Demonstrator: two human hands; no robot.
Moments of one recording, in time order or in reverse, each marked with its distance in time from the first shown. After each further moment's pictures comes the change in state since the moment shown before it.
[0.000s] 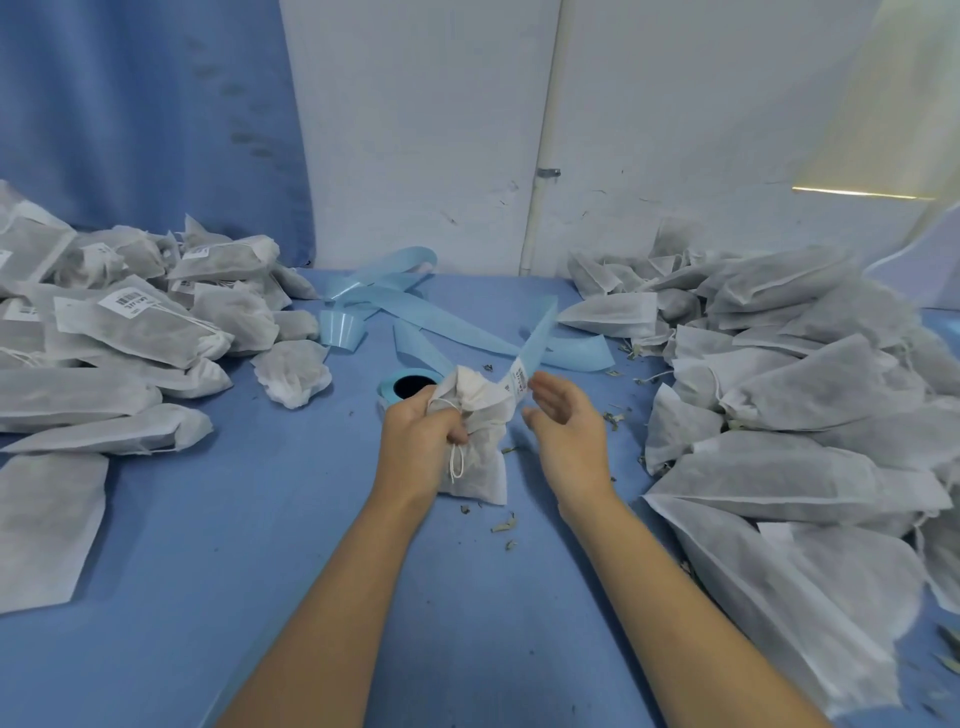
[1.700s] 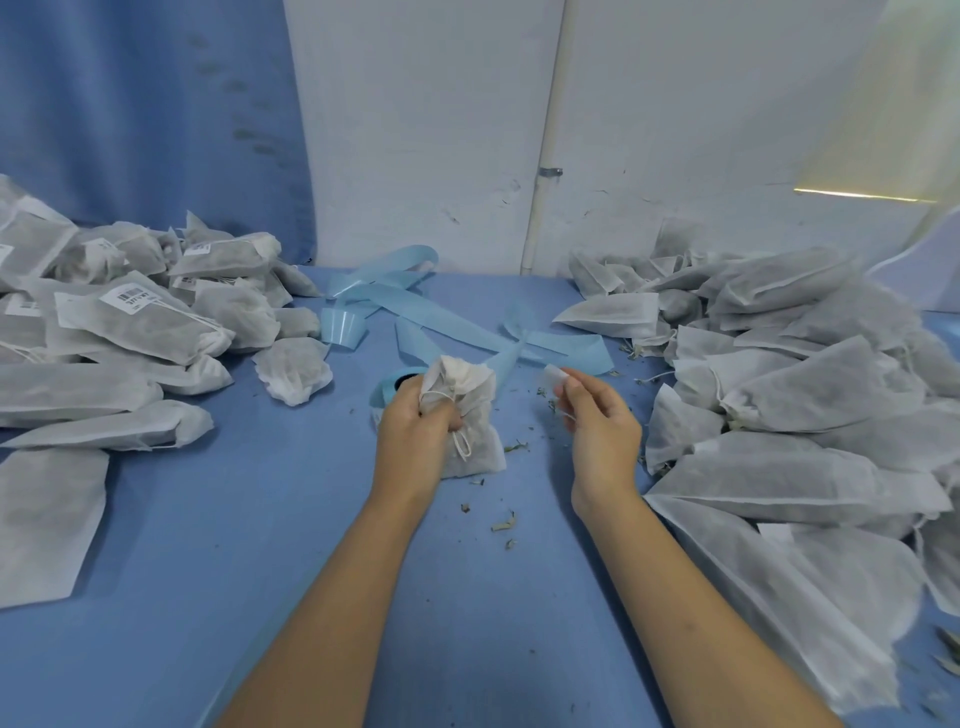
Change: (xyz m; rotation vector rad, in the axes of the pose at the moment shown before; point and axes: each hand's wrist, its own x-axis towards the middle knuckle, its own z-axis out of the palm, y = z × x) left_hand 0.004 -0.006 -0.002 0.045 0.069 -0.012; right_hand 0.006 -0.005 -0.010 0.299 0.233 0.063
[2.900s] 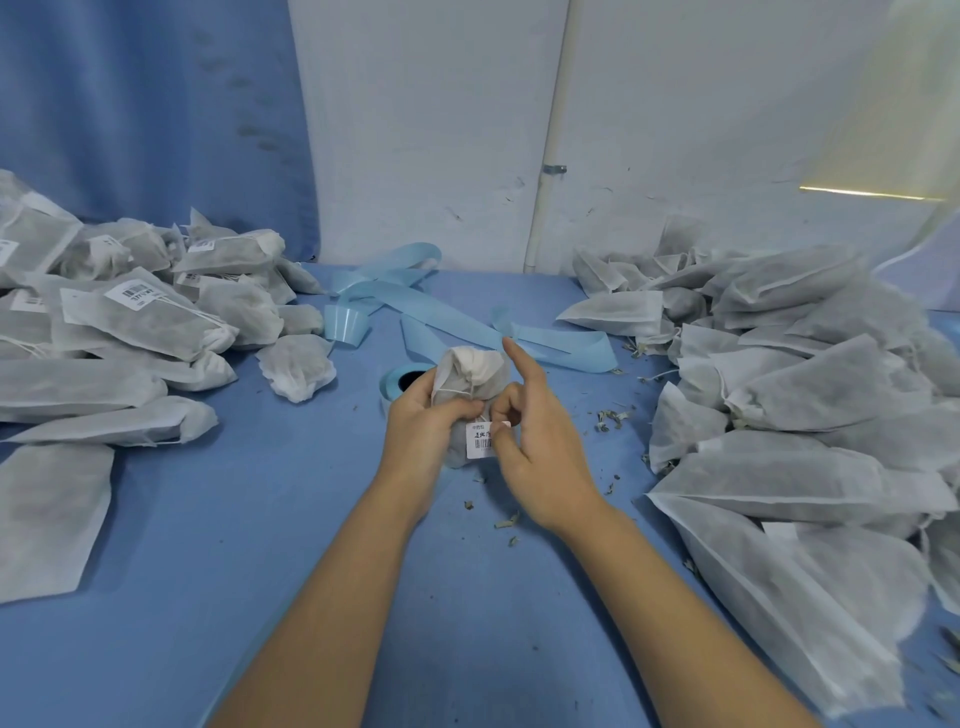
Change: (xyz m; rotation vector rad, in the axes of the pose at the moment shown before) left_hand 0.003 0.003 0.003 -0.271 -0.110 -0.085; right_hand -0.023 0.008 0.011 -0.706 -0.596 -0.678
